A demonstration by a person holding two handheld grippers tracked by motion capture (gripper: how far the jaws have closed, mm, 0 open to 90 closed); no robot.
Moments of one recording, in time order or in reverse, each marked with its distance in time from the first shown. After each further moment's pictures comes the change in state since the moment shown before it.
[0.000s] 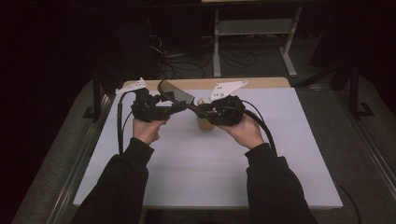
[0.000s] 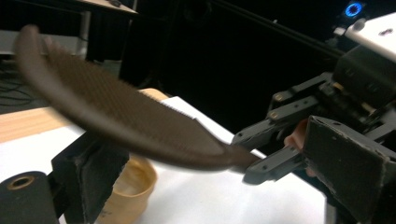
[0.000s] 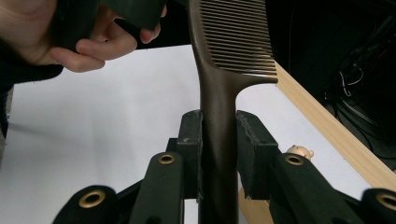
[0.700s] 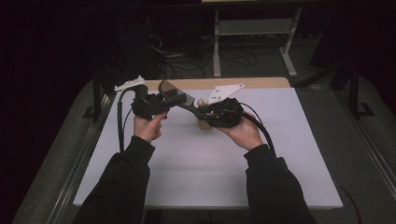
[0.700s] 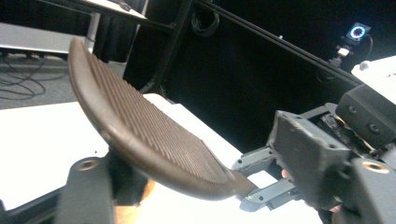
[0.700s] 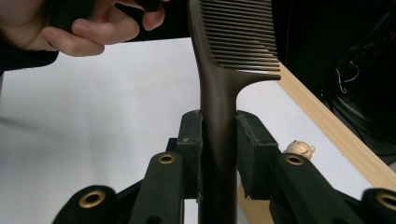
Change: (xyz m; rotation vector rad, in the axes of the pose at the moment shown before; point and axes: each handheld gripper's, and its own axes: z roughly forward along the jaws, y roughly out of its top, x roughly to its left) left arm 0.004 0.003 0.002 -0.027 0.030 -0.069; right arm 0.003 -0.004 0.006 0.018 -0.017 -0.014
